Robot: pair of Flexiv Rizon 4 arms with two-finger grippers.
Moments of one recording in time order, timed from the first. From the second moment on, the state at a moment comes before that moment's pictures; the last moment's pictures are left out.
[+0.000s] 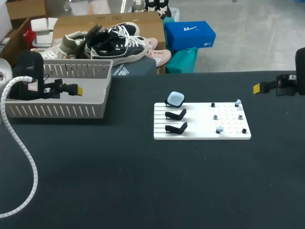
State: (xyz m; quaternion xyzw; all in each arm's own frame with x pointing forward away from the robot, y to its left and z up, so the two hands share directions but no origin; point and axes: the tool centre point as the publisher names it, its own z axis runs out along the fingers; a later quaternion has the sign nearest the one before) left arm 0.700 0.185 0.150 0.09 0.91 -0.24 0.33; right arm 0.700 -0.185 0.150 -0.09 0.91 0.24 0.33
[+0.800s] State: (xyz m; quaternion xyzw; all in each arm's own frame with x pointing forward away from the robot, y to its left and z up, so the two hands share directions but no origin) left arm 0.698 0.180 0.150 0.11 0.91 -0.24 0.33; right arm 0.700 -0.185 0.150 -0.09 0.91 0.24 0.33
